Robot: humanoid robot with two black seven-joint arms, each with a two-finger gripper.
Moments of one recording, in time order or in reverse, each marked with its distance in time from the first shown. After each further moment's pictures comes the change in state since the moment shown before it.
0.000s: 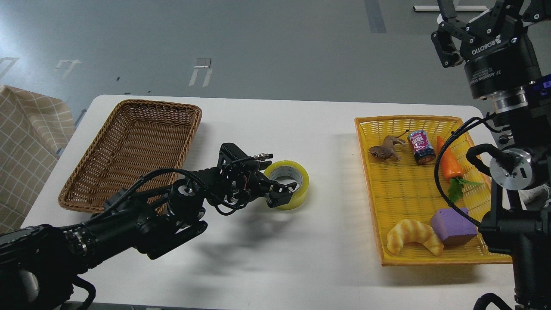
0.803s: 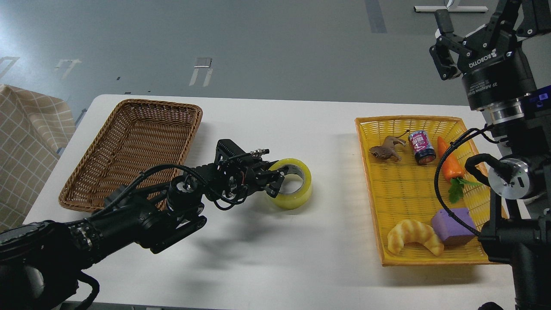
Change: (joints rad) left arm -0.029 -0.021 0.000 0.066 -0.009 0.053 -0.025; right arm -0.045 0.000 -0.001 0.001 0.000 -0.001 0.002
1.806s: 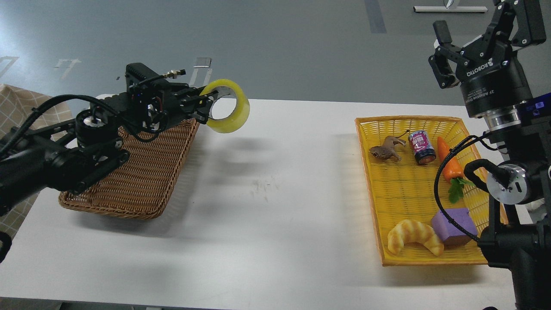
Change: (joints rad) left arm -0.185 0.428 0.004 -0.021 -0.163 0.023 -0.092; right arm -0.023 0.000 -0.002 -0.017 0.000 -0.005 0.000
